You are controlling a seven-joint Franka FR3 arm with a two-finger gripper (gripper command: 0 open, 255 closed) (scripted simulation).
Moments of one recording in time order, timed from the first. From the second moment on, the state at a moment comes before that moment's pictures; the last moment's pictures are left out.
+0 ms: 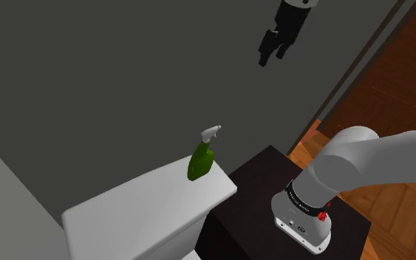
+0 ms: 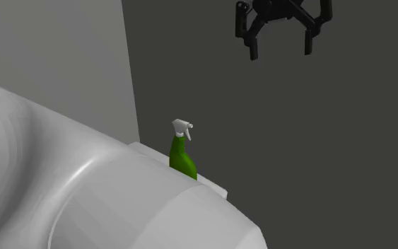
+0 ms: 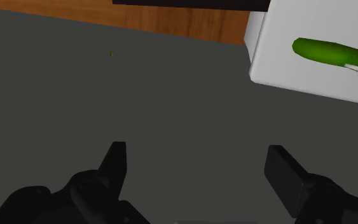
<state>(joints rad) -0.02 -0.79 0.04 -2.35 -0.12 1.66 0.00</state>
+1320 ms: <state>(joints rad) 0.47 -0.77 -0.33 -2.86 0.09 2.35 -0.87</state>
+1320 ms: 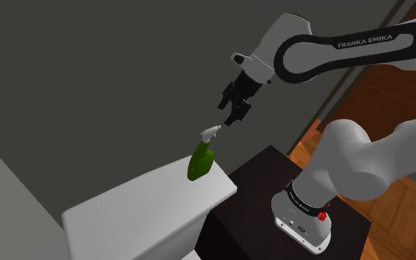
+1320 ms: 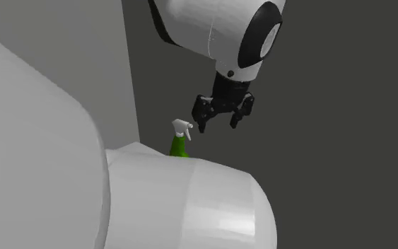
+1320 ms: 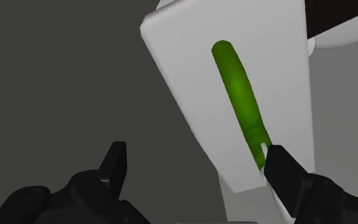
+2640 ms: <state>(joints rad) 0.97 -0.56 -0.73 -3.00 0.31 2.73 -1.48</state>
